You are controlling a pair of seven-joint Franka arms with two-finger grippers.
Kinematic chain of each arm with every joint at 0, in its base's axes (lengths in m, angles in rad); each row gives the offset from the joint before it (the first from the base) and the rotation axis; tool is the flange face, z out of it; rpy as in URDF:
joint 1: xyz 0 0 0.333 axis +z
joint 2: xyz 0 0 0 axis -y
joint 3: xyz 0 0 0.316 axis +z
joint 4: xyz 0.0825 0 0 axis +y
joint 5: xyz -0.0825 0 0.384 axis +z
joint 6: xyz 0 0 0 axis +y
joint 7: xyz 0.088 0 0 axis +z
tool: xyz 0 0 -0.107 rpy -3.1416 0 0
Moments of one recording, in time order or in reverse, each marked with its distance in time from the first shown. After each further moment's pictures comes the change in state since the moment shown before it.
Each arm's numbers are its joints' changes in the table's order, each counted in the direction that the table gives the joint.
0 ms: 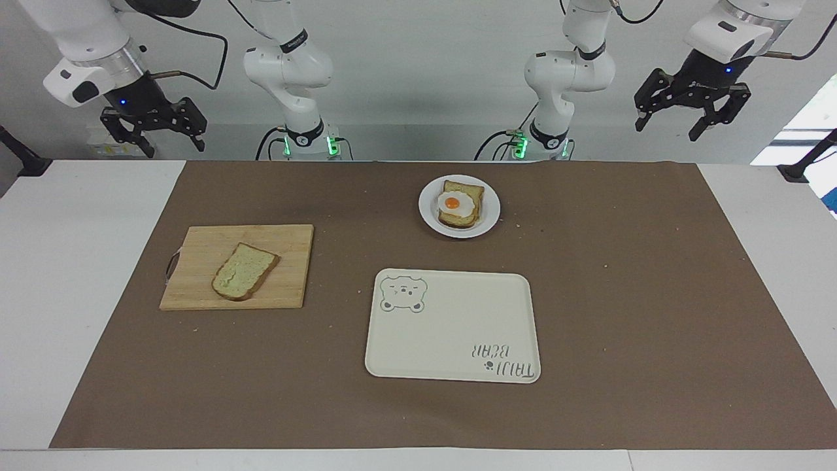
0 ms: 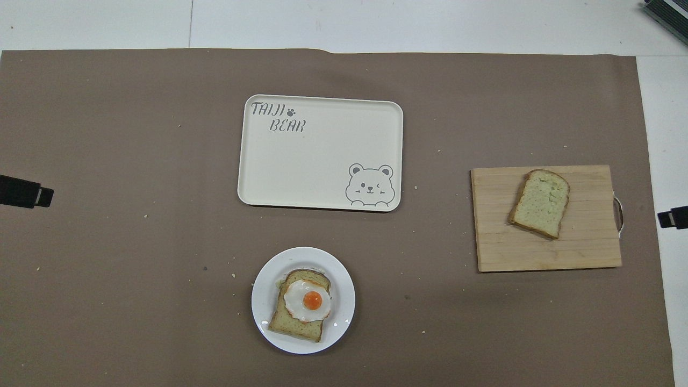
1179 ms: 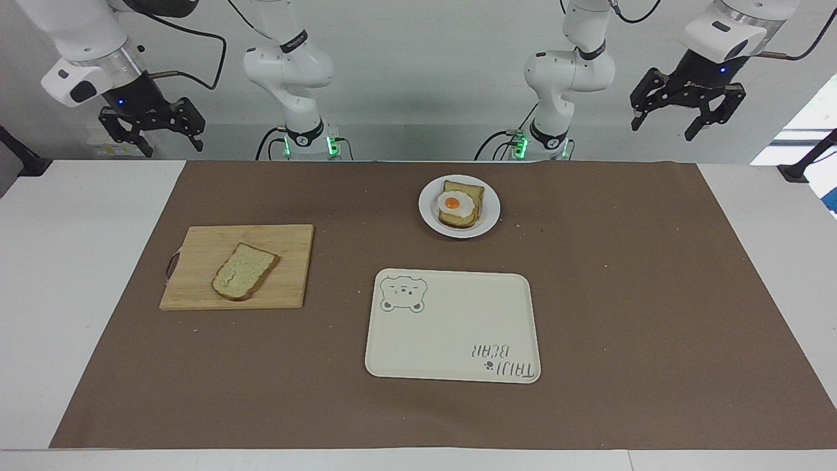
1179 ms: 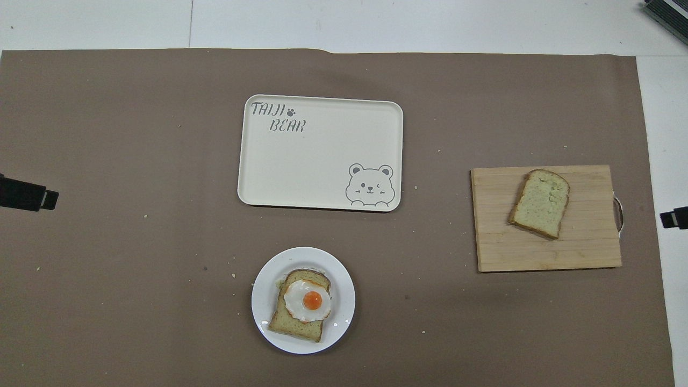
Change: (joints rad) left arm -0.009 0.006 0.000 0.010 0.000 0.000 0.001; right arm -0.005 0.000 -0.005 0.000 0.000 0.000 0.000
